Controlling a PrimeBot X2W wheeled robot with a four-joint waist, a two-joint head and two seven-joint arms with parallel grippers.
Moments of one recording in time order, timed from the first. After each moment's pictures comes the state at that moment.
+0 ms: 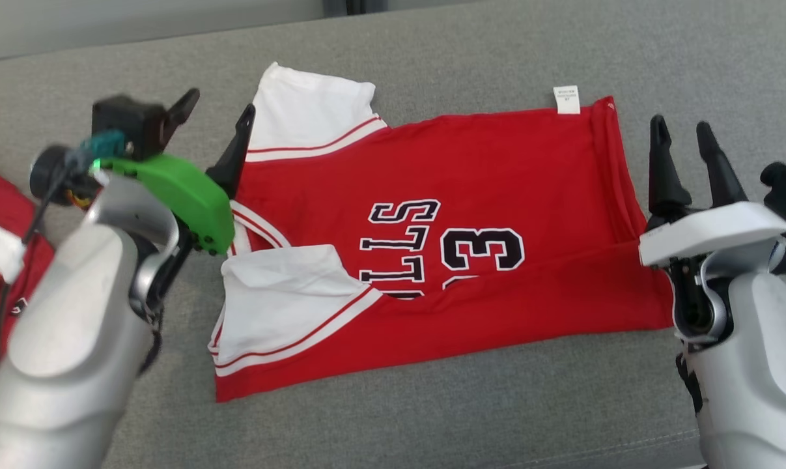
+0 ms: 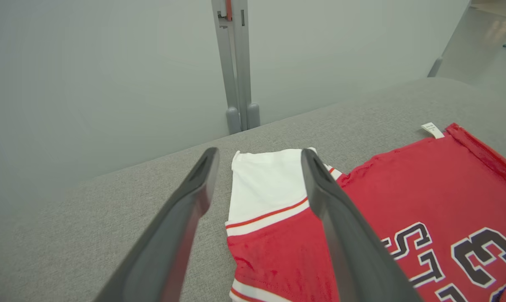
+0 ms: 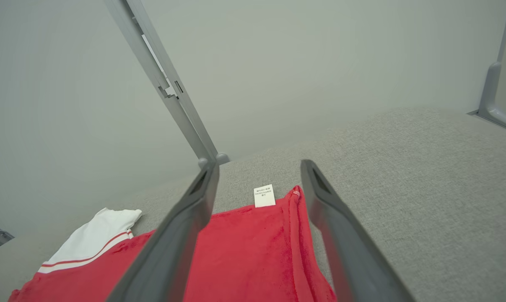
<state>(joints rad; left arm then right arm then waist) -0.66 0.30 -0.37 0.32 -0.44 -0.13 0.15 -0.42 -0.08 -0.09 0.26 0.39 0.13 -0.10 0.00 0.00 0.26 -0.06</state>
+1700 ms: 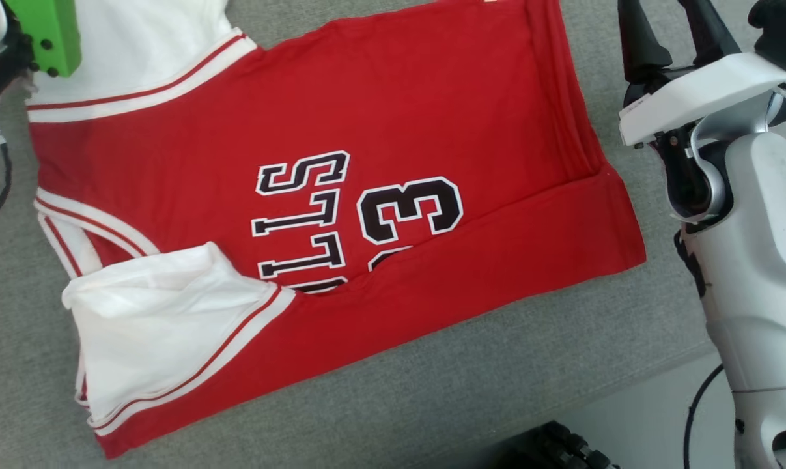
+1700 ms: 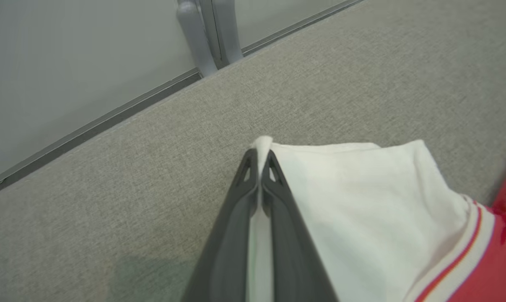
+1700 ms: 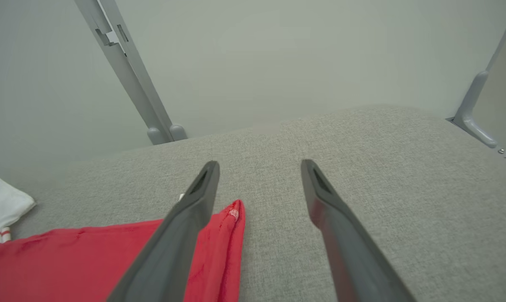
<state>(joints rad) -1.36 0.57 -0.93 0.74 -0.92 -0.13 0.39 -0.78 -0.17 0.09 0.38 0.44 0.13 -0.07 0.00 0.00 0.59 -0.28</state>
